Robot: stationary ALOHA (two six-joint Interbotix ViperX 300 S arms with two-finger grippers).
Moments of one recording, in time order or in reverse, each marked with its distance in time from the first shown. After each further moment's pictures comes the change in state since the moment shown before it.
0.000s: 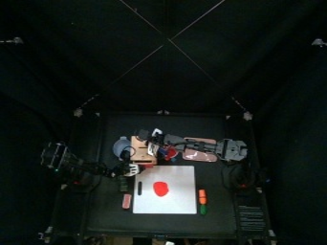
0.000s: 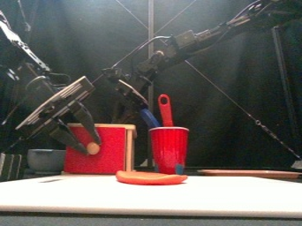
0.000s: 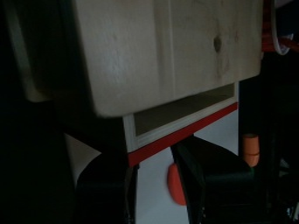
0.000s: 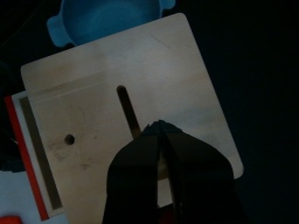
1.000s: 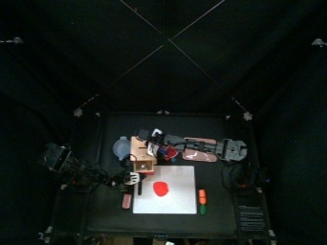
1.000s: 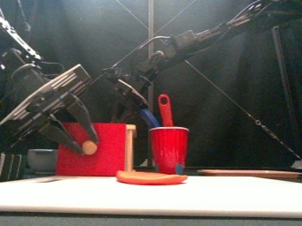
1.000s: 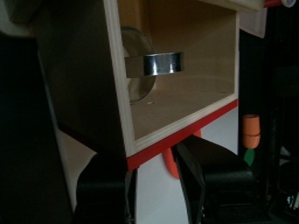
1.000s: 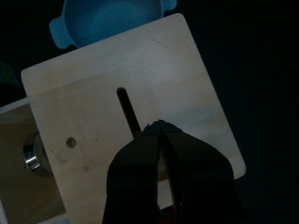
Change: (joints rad) left arm -0.176 0.049 -0.052 -0.135 -0.092 -0.002; right arm 0.000 0.003 0.000 0.009 -0.002 0.002
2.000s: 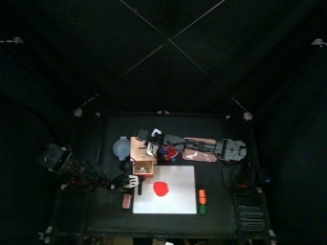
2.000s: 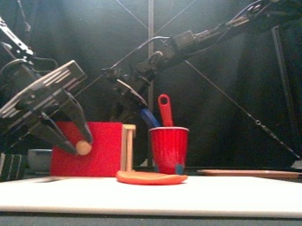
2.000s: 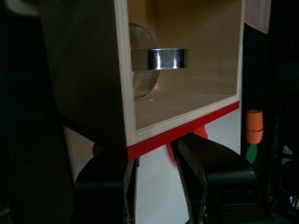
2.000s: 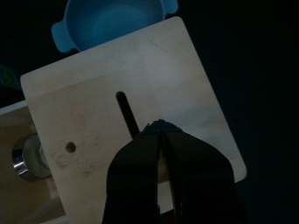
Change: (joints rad) left arm -0.072 0.012 -0.009 -0.067 -0.037 0.000; right arm 0.000 0.009 -0.009 0.003 -0.005 0.002
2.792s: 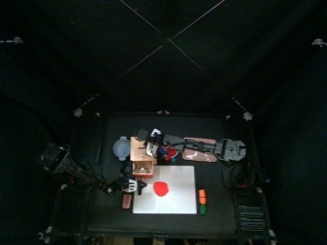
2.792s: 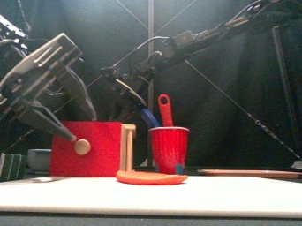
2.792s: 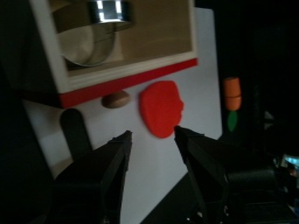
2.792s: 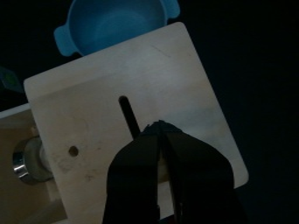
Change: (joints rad) left arm -0.072 -0.063 -0.003 0.097 -0.029 0.005; right arm 0.028 0.002 -0.012 0.000 -0.014 -0.003
